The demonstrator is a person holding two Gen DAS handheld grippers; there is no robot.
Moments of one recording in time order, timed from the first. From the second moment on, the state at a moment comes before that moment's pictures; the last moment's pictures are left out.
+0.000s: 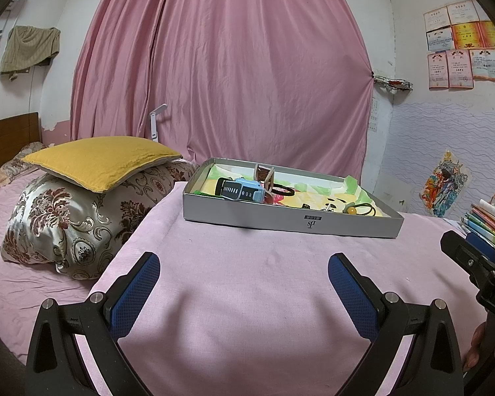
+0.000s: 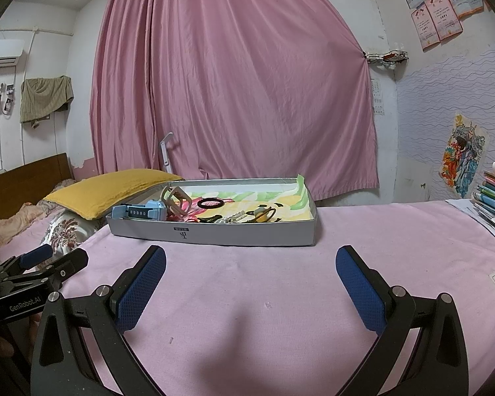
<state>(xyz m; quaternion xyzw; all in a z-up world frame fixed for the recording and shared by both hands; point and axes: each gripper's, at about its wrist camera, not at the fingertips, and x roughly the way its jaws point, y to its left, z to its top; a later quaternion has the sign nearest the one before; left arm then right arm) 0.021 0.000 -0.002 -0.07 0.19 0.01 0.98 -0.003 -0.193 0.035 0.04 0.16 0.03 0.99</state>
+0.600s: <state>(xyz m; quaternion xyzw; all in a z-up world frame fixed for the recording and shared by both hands) 0.022 0.001 -0.007 -0.06 0.19 0.02 0.98 -0.003 -0.191 0.034 0.04 0.16 0.03 0.99</state>
